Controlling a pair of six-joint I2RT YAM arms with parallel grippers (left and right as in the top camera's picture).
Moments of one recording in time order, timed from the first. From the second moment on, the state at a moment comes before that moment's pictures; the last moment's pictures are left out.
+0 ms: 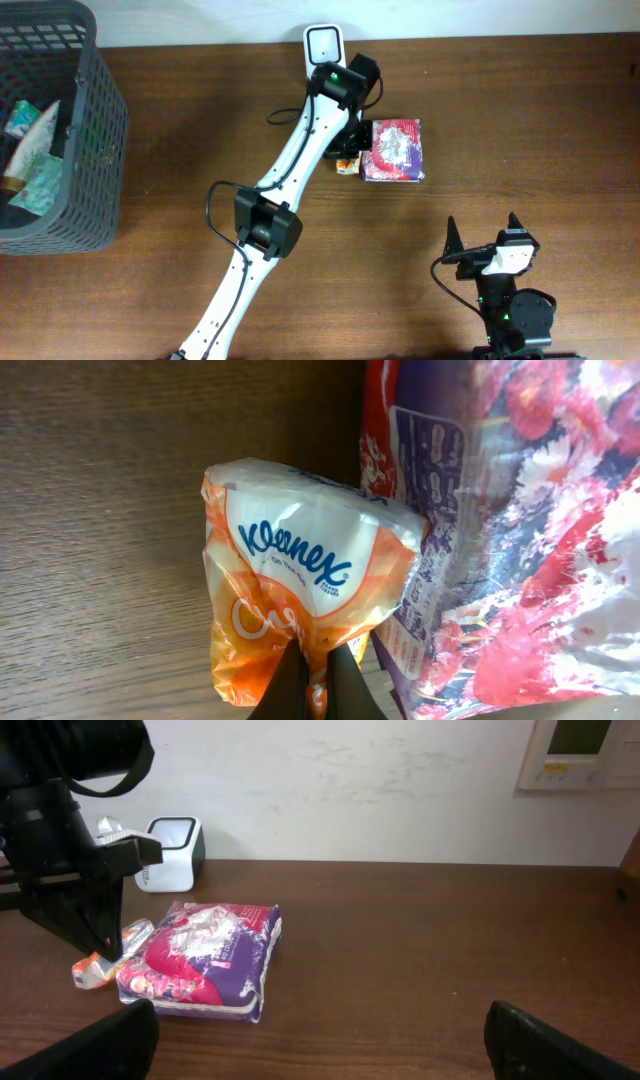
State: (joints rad) left arm -0.56 2.86 3.04 -1.69 0.19 -0.48; right arm 0.01 0.01 0.01 -0.08 0.00 0.00
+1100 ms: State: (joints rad) left arm 0.60 2.11 2.85 -1.58 0.07 -0.05; right arm 0.01 0.01 0.01 -0.08 0.00 0.00
